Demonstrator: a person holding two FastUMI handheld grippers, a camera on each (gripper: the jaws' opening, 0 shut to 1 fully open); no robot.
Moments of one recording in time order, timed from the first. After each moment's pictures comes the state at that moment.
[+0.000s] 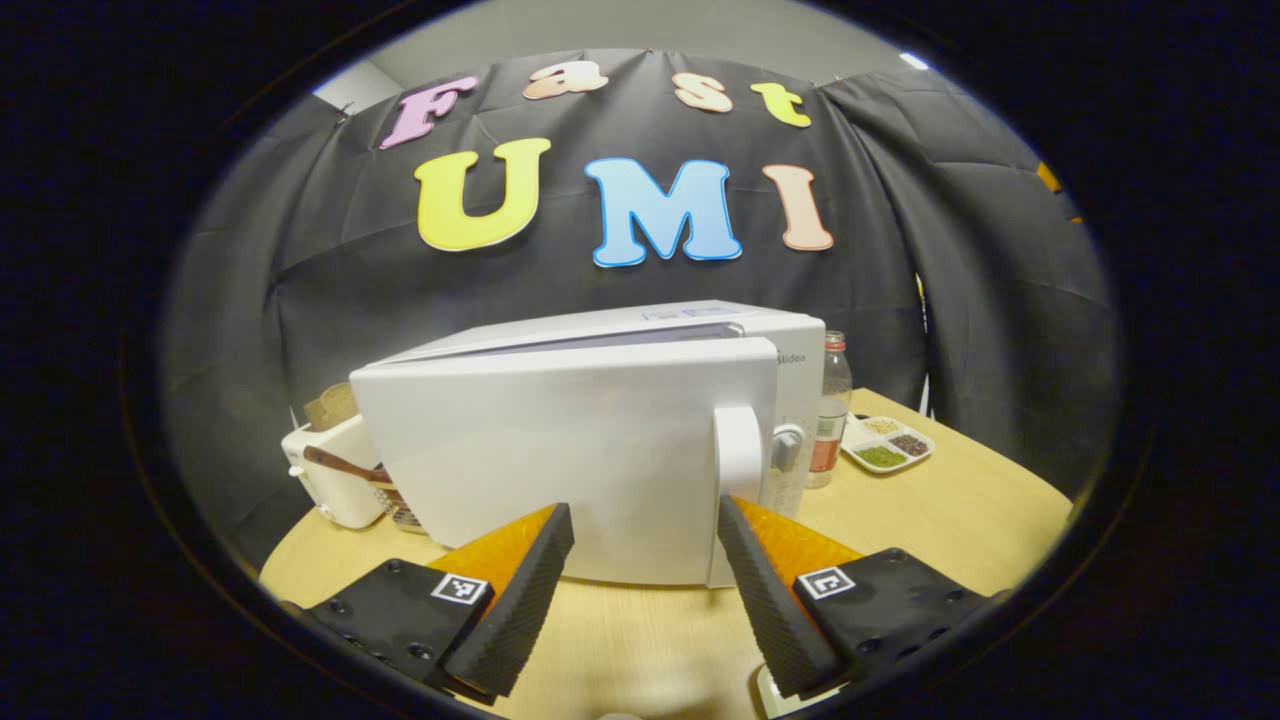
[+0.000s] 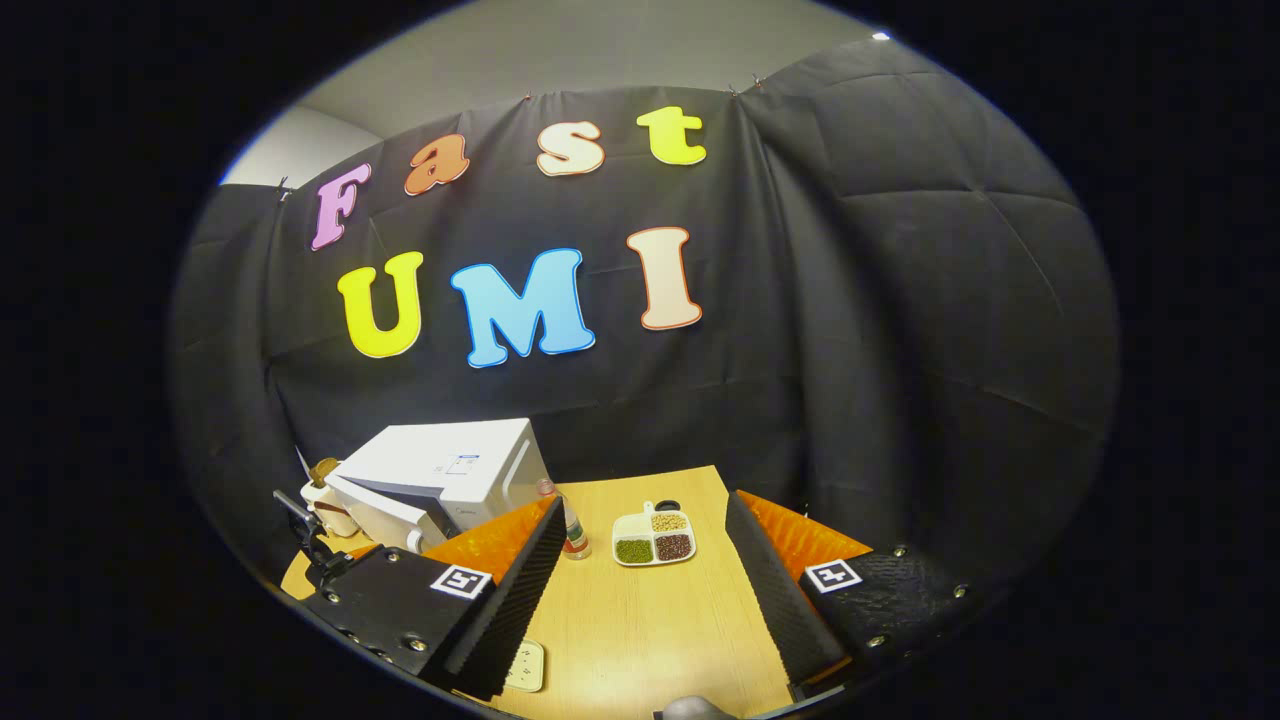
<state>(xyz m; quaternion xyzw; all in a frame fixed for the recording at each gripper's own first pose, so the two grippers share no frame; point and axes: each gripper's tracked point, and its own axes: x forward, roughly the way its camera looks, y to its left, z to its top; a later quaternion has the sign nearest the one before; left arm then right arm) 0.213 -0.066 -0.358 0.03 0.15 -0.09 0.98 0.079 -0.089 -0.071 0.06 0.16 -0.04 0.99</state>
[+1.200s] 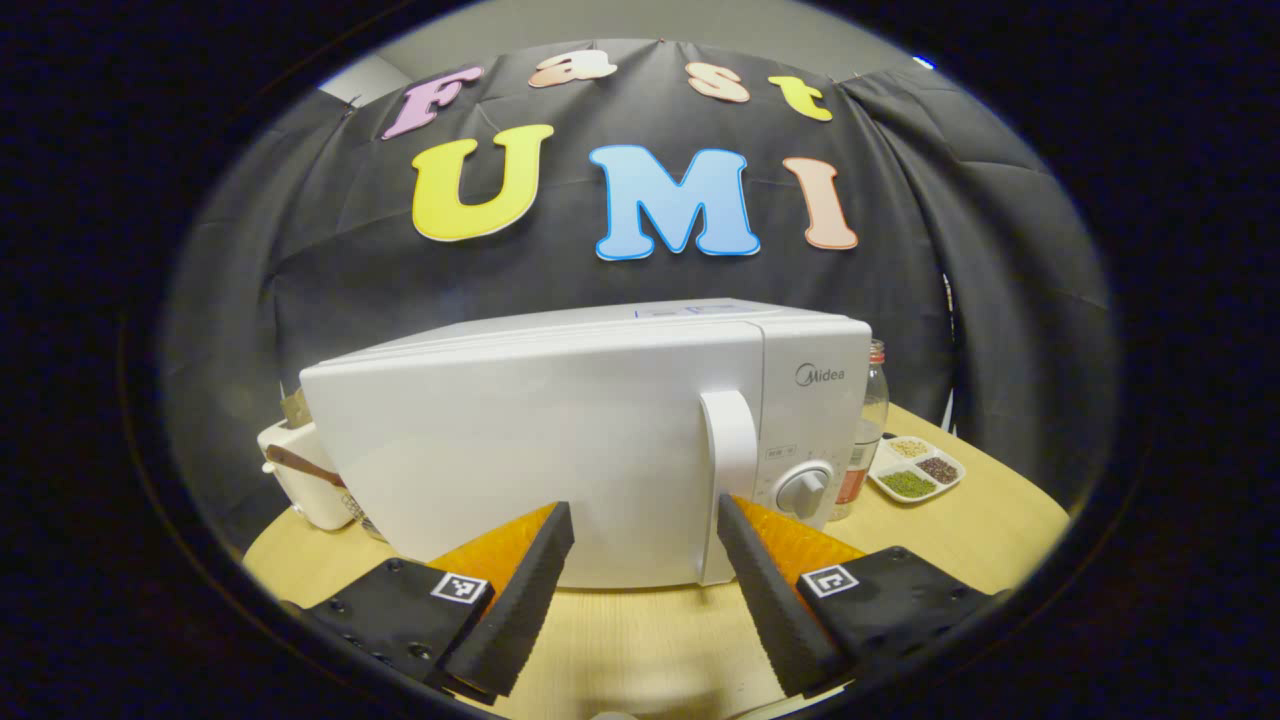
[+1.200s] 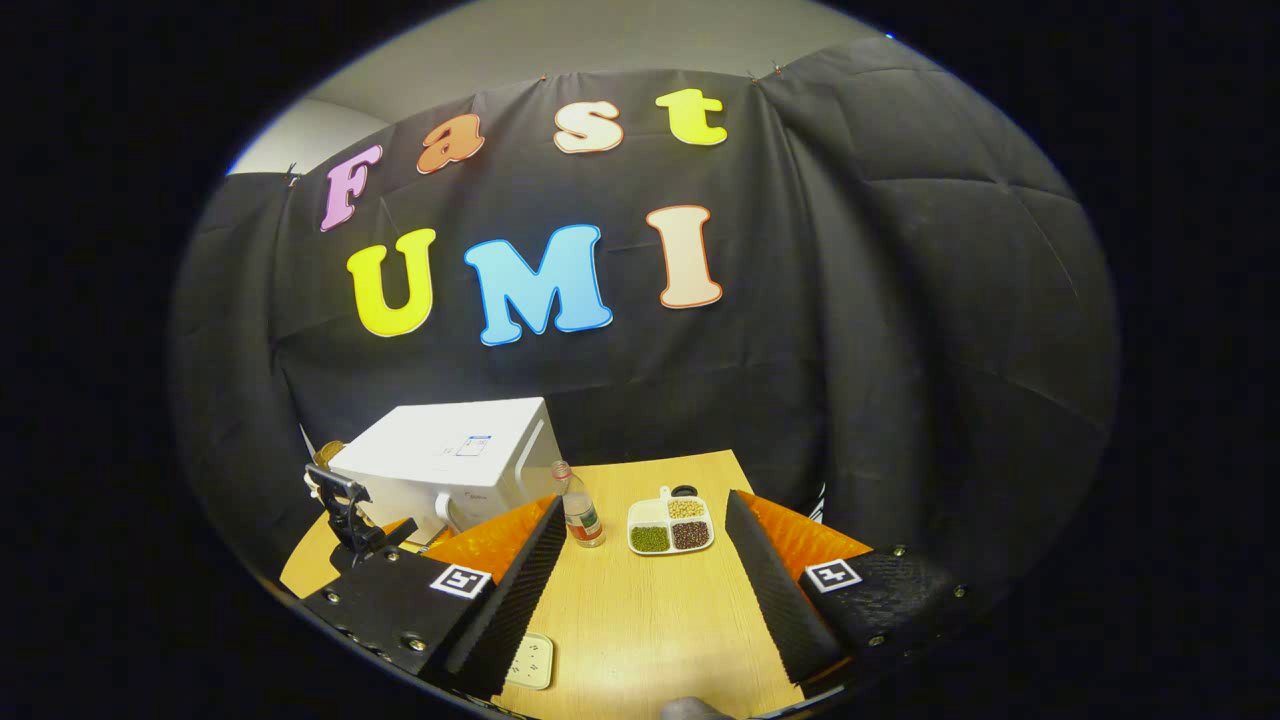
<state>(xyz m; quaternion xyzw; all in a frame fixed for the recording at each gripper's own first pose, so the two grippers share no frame) 0.263 -0.082 -0.365 0.02 0.15 -0.06 0.99 0.092 -0.061 -0.091 0.05 0.18 -0.01 0.98</state>
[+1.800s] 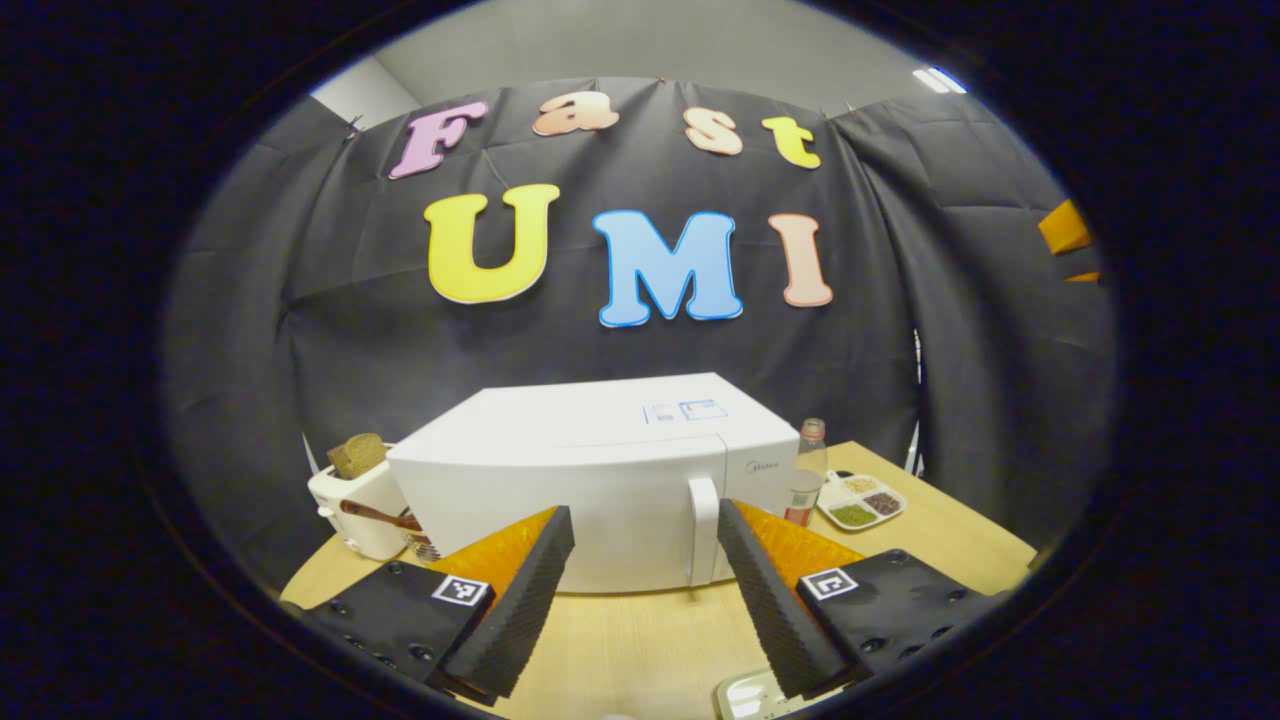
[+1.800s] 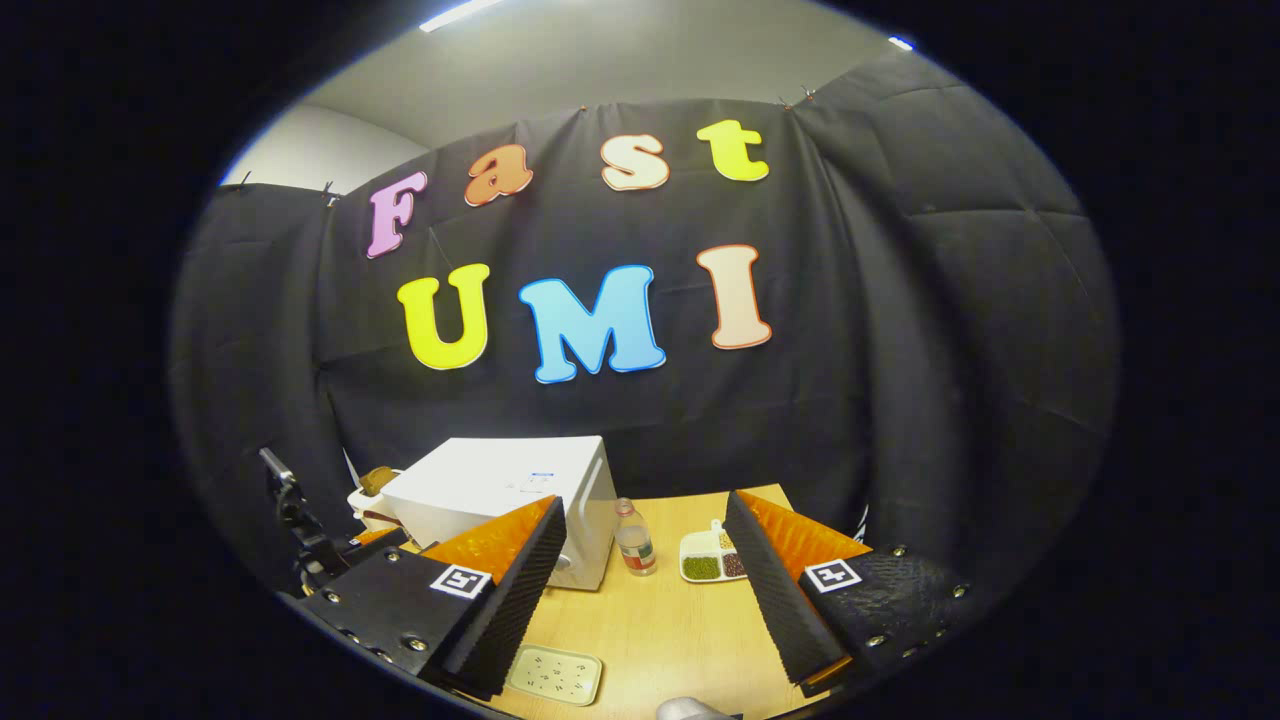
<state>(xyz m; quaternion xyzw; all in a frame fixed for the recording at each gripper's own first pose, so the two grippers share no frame) 0.168 -0.046 -0.204 0.01 0.10 -0.08 0.99 0.089 0.000 -0.036 0.05 0.11 0.04 0.99</state>
